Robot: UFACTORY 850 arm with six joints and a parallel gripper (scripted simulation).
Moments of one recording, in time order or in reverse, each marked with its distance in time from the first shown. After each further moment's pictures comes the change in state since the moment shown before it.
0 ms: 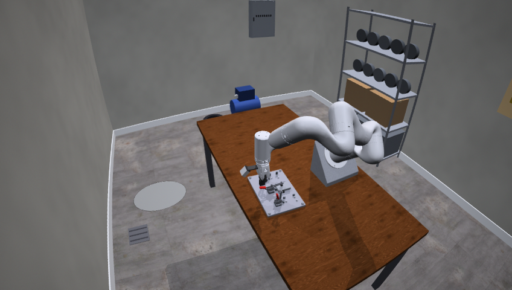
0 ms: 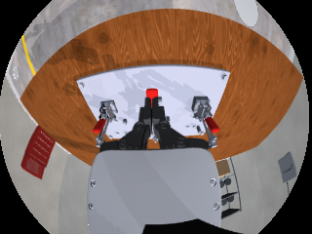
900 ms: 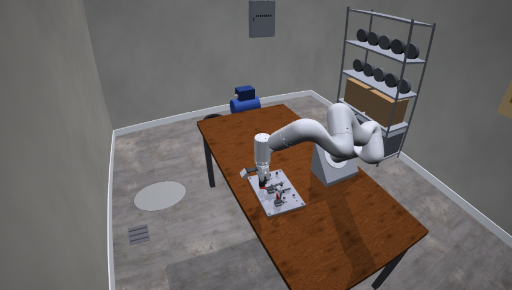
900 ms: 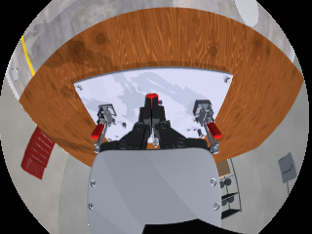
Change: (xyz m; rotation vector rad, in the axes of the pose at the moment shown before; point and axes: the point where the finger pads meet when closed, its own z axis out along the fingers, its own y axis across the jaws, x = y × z) arm 0.001 0.000 0.013 0.000 0.000 0.000
